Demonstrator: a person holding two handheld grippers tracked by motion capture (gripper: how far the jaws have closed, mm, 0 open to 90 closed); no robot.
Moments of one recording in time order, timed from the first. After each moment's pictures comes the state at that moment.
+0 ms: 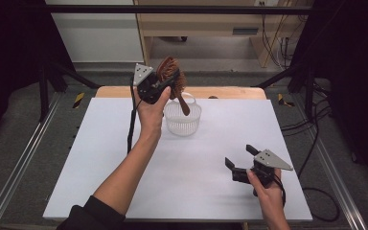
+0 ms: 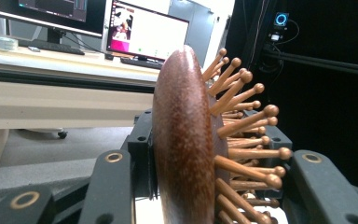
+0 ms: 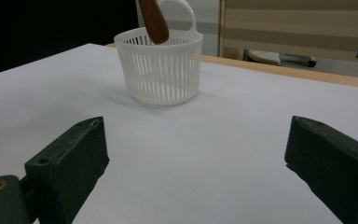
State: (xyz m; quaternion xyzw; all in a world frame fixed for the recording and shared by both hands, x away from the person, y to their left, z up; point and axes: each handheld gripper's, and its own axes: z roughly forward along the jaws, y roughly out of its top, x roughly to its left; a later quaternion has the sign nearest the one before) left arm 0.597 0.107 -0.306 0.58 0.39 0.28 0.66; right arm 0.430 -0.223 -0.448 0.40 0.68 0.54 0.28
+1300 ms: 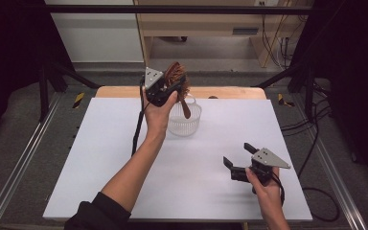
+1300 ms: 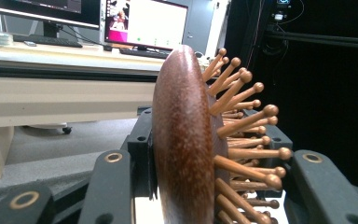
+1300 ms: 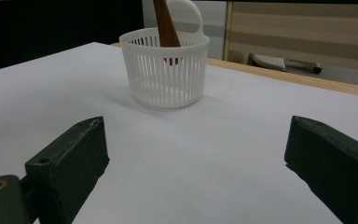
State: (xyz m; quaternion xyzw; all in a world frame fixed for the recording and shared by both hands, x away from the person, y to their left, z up) left arm 0.609 0.091 -0.328 0.60 0.38 0.29 0.64; right arm 0.436 -0.221 -0.449 0.39 0.69 0.54 0.28
